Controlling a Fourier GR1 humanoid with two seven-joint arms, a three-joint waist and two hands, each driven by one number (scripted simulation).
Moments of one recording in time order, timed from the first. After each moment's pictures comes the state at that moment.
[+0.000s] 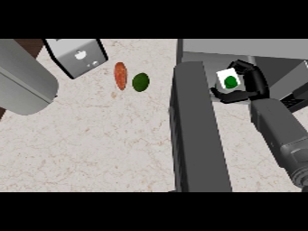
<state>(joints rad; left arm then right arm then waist) 0.75 0.08 0.30 -2.32 0.55 -0.54 -0.13 -0.92 -0.27 -0.35 -0.15 0.25 0.00 -0.82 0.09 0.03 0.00</state>
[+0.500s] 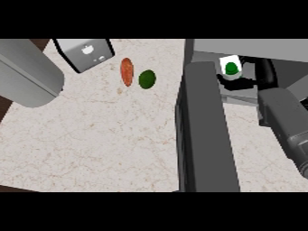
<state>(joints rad) 0.68 0.11 0.31 -2.31 0.58 -0.54 -0.12 -0.99 -0.32 -0.33 -0.14 0.30 -0.21 -0.76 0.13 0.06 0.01</state>
